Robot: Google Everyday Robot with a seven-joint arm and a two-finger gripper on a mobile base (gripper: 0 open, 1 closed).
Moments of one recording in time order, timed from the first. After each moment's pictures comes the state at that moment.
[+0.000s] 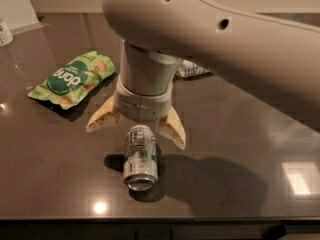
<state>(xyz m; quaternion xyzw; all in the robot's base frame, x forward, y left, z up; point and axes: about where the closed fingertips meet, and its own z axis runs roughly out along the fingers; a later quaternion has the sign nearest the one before) 0.405 0.043 0.869 -0.99 0.06 0.01 0.10</state>
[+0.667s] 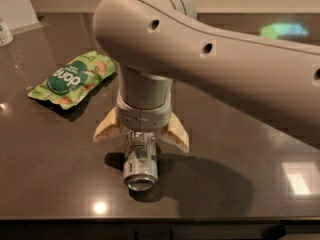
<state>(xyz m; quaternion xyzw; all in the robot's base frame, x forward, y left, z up) 0.406 0.035 0.846 -1.00 0.05 -0.01 0.06</state>
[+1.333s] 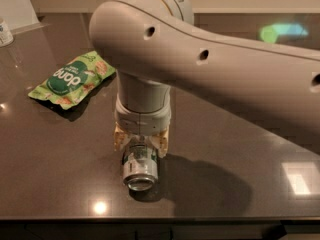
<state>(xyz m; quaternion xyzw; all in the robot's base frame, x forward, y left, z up) 0.404 0.034 0.843 -1.00 0.05 -0.02 0.05</state>
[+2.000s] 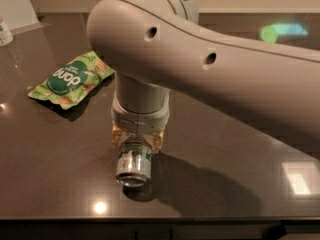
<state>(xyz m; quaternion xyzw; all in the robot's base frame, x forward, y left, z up) 0.407 0.042 0.854 -1.00 0.04 -0.05 0.07</state>
